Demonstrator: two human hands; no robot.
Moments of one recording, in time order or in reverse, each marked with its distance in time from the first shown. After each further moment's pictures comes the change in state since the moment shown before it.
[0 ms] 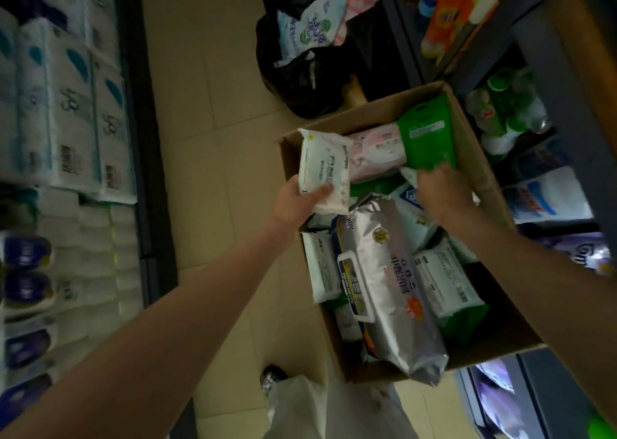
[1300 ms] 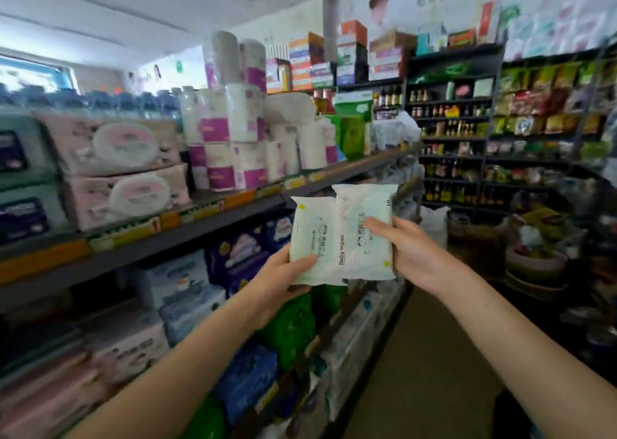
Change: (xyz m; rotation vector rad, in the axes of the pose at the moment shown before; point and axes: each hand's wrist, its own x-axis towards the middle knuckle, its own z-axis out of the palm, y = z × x) left_hand -0.487 -0.023 -0.524 -0.533 0.495 0.711; right_hand -0.344 -0.550 -0.463 1.509 -0.467 -1.024
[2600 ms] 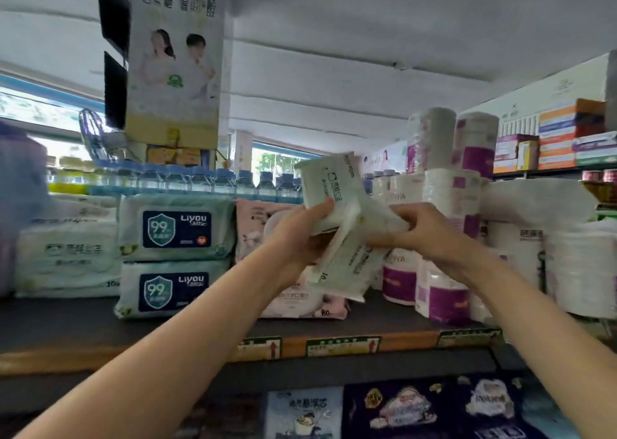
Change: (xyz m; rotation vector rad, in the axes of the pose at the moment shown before) left_hand 0.074 0.181 -0.165 -0.097 0.796 0.342; right_hand 0.290 -0.072 0.202 -0.435 -0.876 -0.610
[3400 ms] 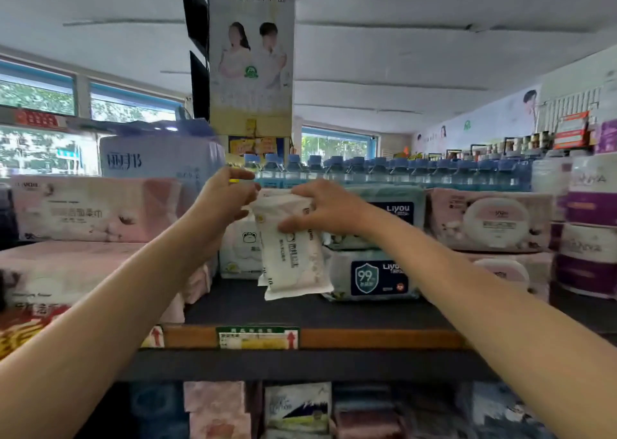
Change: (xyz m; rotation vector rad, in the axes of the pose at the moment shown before) left_hand -0.101 0.121 -0.335 0.515 0.510 0.276; right_hand 0.139 -0.151 0.346 -0.389 -0.324 -0.229
